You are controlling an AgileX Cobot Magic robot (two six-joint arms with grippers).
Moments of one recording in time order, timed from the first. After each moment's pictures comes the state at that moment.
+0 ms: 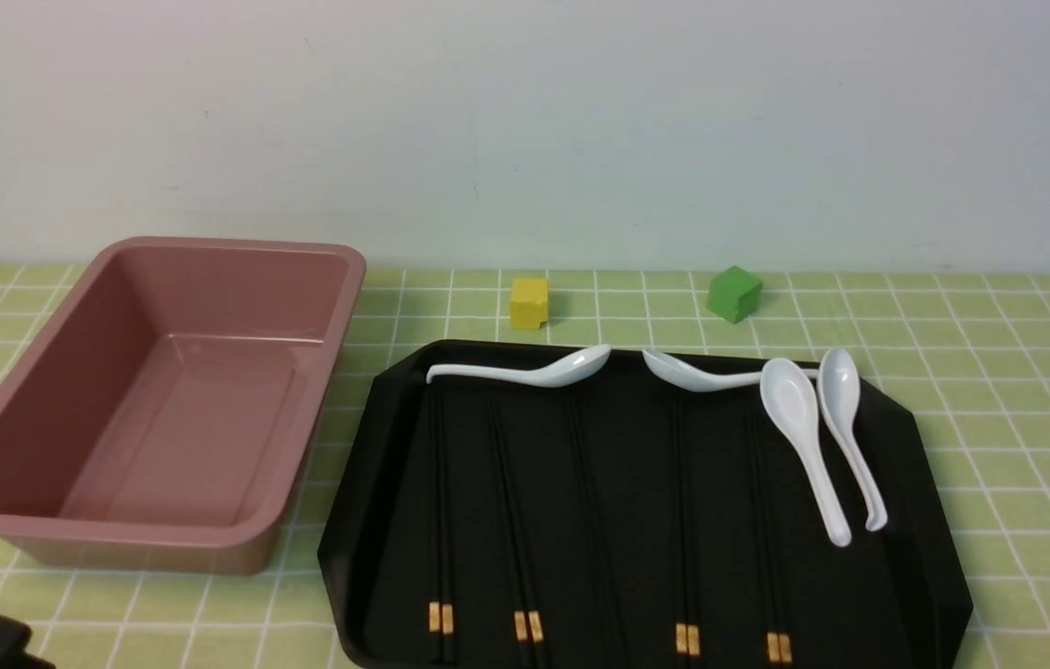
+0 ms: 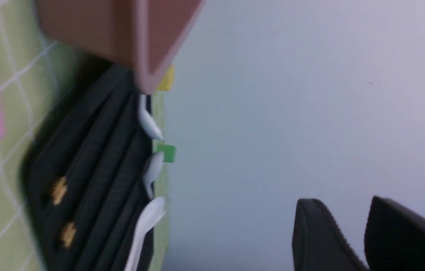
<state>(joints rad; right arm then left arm) 0.09 -0.01 0.02 0.03 0.37 -0.01 -0.11 -0.01 -0.03 -0.98 0.17 -0.66</state>
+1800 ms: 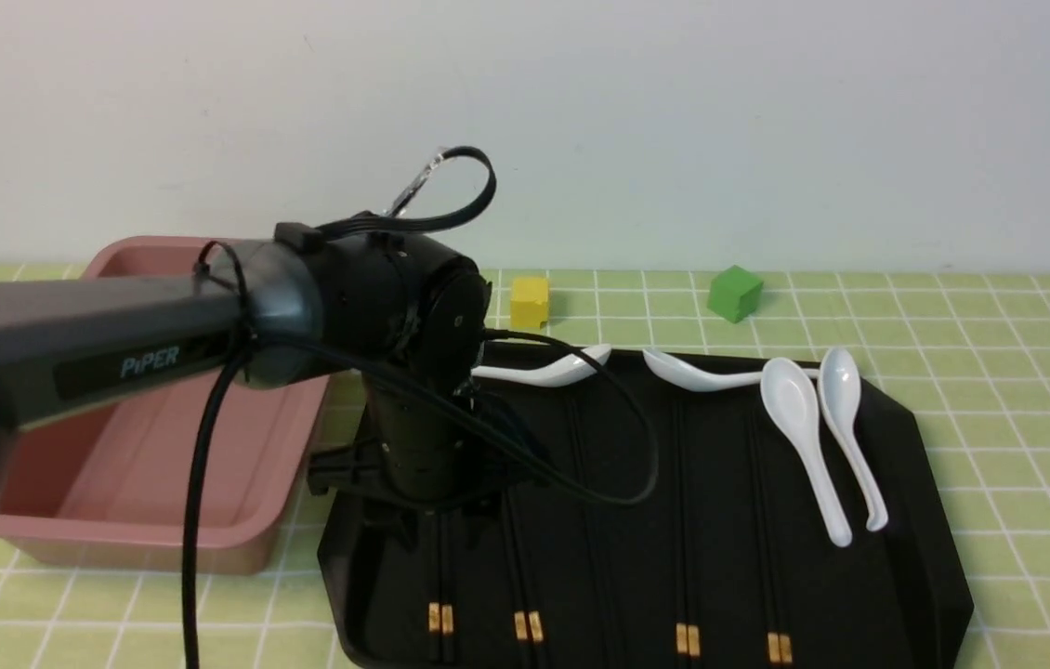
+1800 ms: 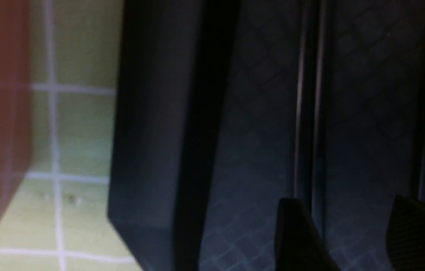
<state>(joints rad) 0.09 -0.01 0.02 0.03 0.37 -0.01 -0.58 1.98 -1.43 0.07 0.92 -0.69</state>
